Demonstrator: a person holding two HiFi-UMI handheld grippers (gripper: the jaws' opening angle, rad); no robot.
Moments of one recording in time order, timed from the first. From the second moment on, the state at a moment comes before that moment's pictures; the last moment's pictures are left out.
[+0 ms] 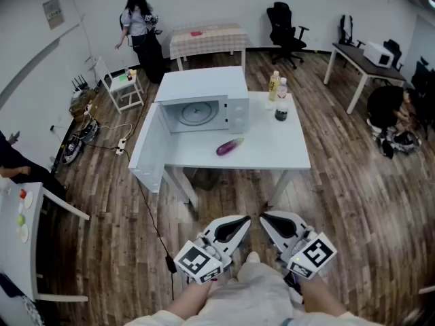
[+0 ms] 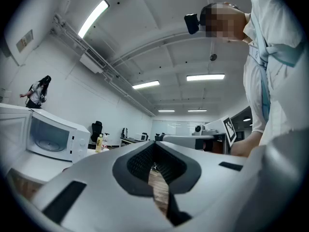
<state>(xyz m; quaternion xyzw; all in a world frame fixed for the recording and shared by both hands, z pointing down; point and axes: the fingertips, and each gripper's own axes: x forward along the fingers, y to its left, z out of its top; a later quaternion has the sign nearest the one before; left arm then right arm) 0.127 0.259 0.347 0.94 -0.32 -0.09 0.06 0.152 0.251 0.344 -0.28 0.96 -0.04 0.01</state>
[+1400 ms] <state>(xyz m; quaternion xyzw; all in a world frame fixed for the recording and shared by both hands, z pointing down) 0.156 0.136 0.312 0.94 -0.32 -0.10 0.01 0.171 0.126 0.312 -0.22 0.98 -0.03 0.04</state>
